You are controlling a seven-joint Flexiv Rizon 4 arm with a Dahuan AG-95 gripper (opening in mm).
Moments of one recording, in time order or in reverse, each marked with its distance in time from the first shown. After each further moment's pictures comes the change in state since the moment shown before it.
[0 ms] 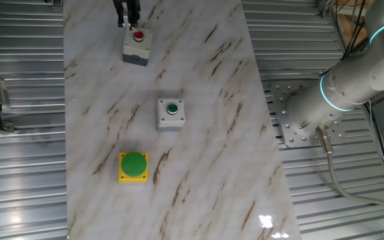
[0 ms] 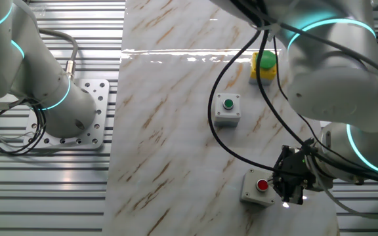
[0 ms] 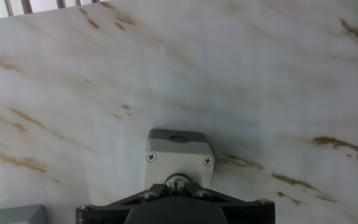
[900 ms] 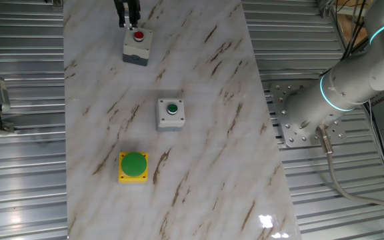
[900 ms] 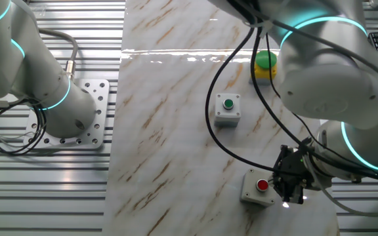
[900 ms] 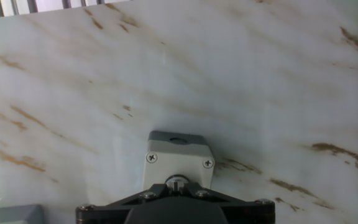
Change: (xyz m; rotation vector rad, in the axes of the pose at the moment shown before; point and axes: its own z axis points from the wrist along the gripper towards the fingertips) arm 0.000 0.000 0.000 0.004 -0.027 -0.035
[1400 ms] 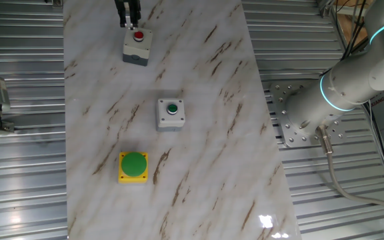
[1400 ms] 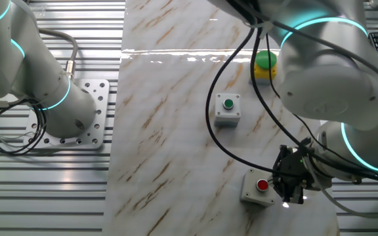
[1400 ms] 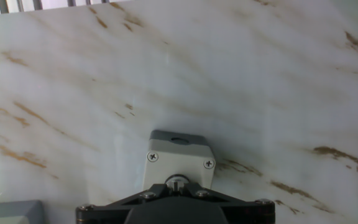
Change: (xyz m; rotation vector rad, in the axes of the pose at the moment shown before) arm 0.001 0.000 0.000 -0.004 0.001 -0.026
